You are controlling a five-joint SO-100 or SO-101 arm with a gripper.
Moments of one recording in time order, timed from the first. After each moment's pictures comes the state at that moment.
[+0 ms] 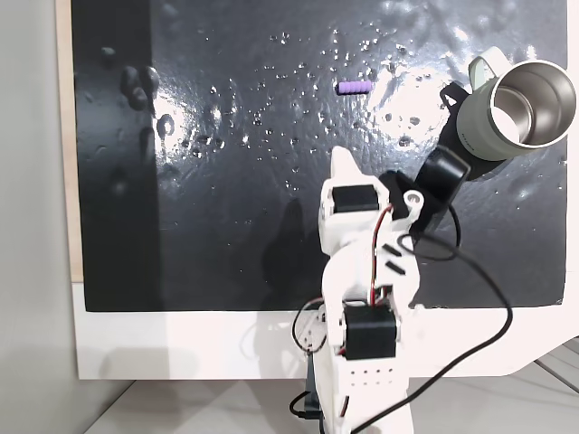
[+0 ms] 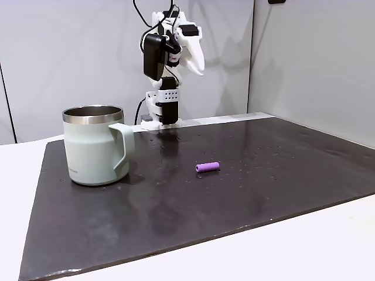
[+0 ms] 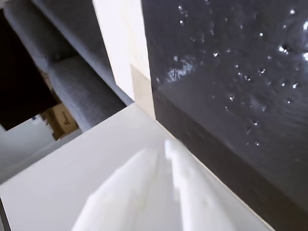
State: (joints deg) arm -4.8 145.5 123.8 55.4 2.0
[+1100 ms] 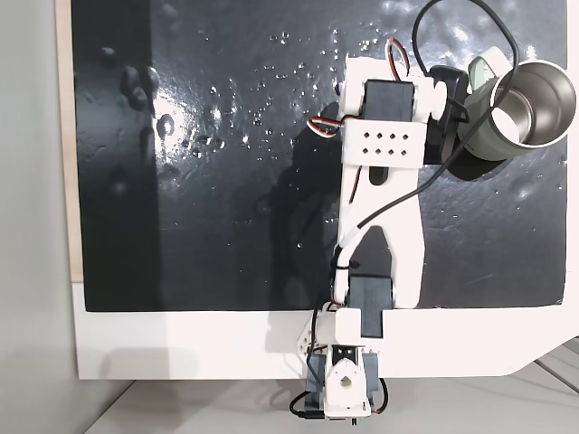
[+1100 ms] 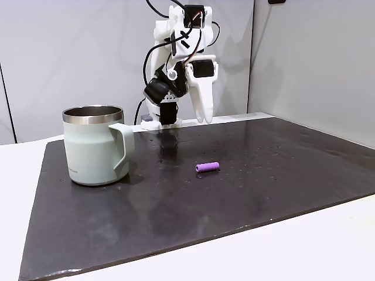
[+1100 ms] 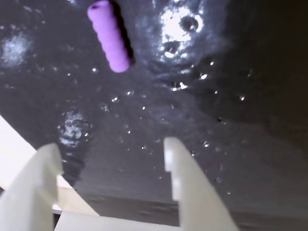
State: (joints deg) arm 0.4 70.2 62.0 82.6 3.0
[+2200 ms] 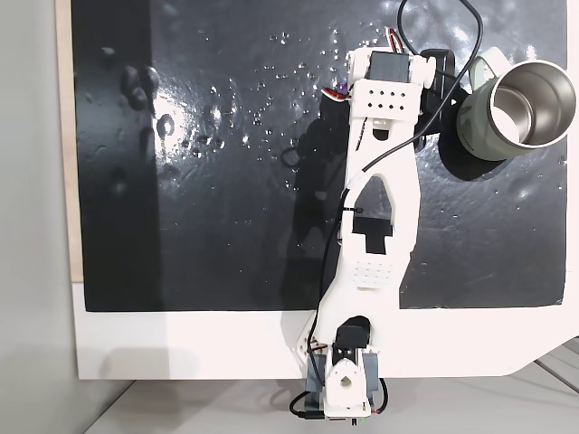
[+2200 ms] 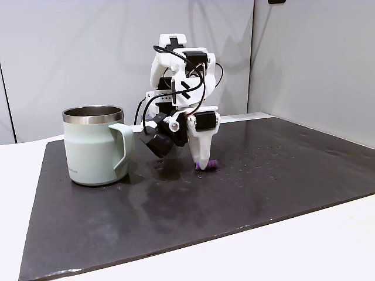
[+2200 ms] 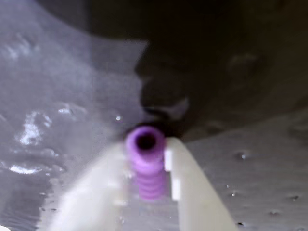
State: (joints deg) arm 3.2 42.5 46.0 75.8 -6.1
